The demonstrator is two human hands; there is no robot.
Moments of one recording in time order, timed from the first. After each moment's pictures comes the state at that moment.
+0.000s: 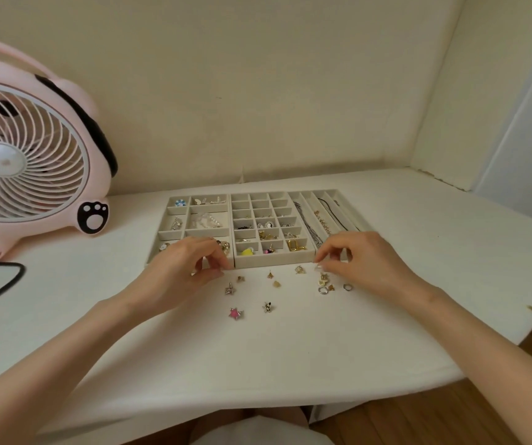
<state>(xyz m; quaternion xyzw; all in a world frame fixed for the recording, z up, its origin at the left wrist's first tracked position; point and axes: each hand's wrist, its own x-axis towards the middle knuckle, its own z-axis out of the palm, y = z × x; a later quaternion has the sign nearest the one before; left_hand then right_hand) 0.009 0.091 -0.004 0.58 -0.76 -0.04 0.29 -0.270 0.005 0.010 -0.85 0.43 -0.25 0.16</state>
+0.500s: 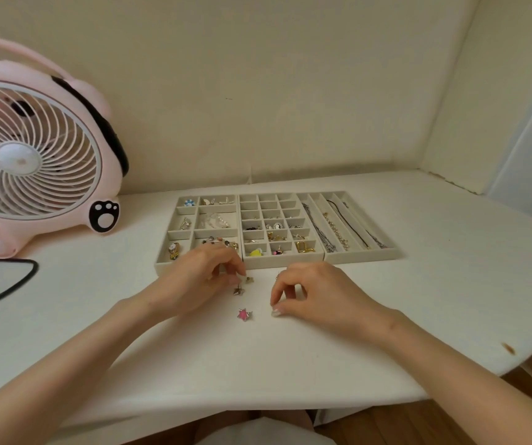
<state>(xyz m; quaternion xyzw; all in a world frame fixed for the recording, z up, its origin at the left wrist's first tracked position) 0.005 0.085 -0.012 0.57 -0.78 -0.07 0.26 -0.219 0.041 -0.004 -0.91 0.32 -0.15 0.19</state>
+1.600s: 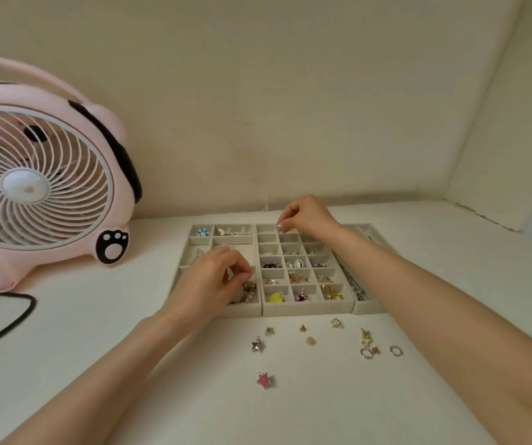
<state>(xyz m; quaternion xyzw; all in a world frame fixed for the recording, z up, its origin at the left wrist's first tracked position) 0.024 0.041 -0.005 0.63 -0.69 -0.02 0.35 -0.117 -0.138 0.039 -0.83 0.44 -0.24 0.26</state>
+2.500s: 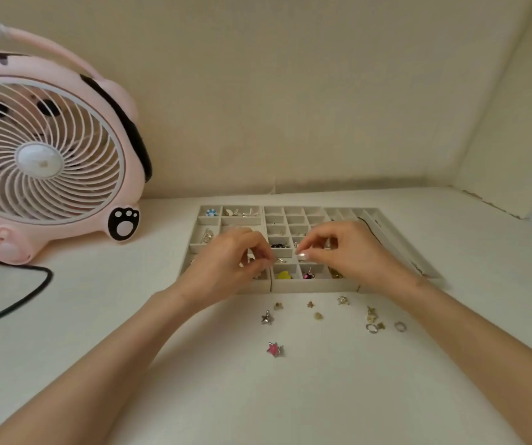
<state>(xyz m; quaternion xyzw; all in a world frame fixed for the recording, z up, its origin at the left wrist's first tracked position) 0.013 0.052 0.005 0.58 -0.74 -0.06 0.34 -0.186 -0.024 0.032 -0.86 0.38 -0.25 0.25</state>
